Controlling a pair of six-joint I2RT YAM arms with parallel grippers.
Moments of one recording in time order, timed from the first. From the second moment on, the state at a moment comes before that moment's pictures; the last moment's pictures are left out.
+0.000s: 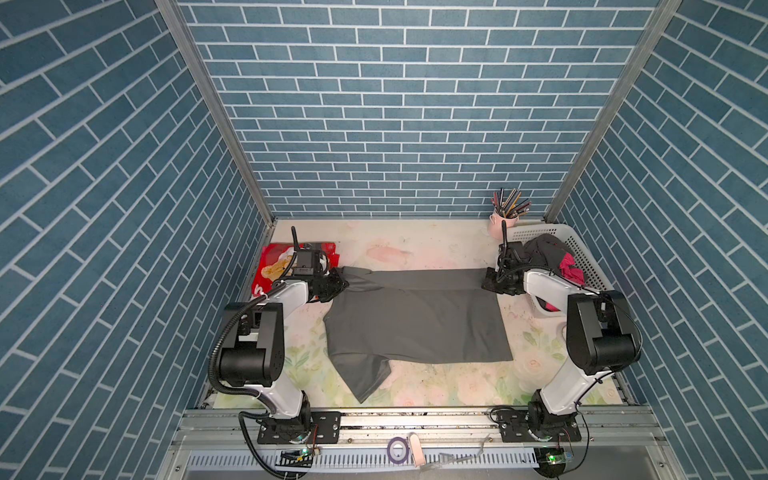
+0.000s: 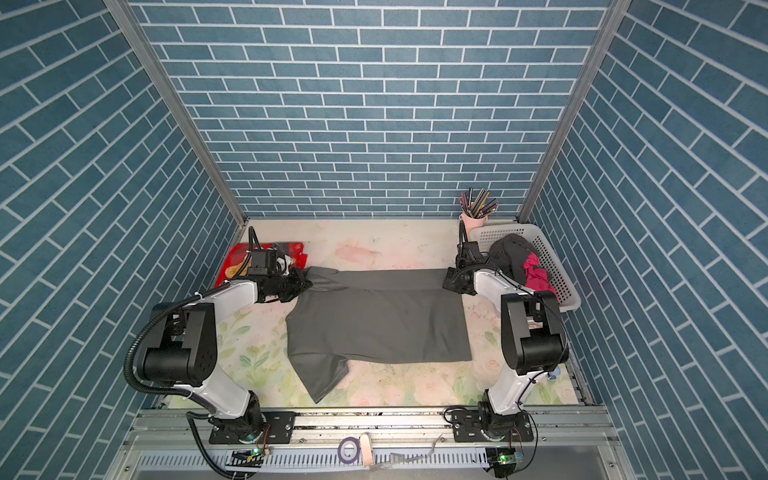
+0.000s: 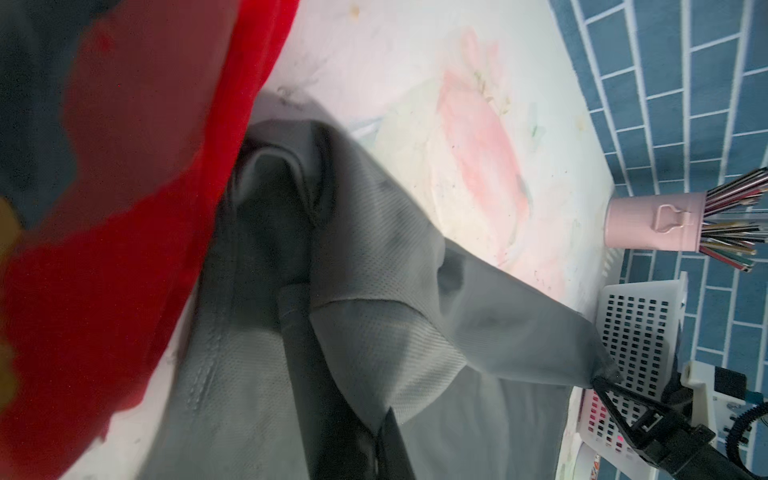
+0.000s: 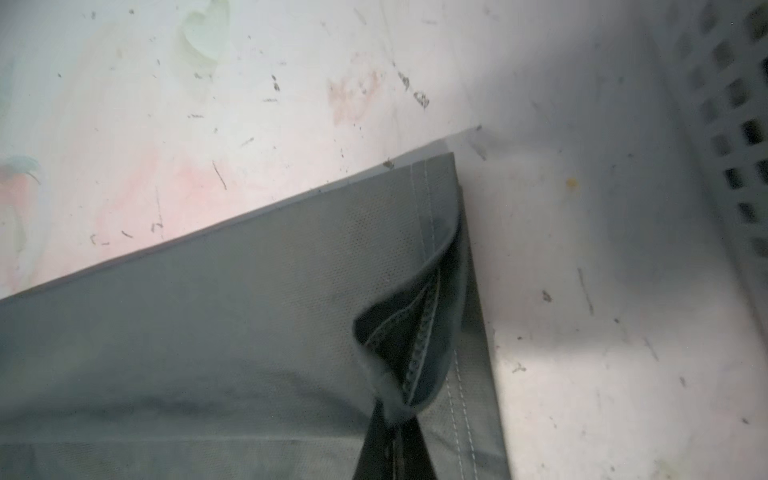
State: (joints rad) left arm -0.03 1.63 0.92 -0.19 0.47 -0.66; right arm 0.18 1.70 1.05 -0.37 -0.08 0.39
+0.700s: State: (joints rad) left arm -0.02 1.55 0.69 -0.17 0.52 -0.66; right arm 0.12 1.72 0.92 -0.29 -0.09 0.37
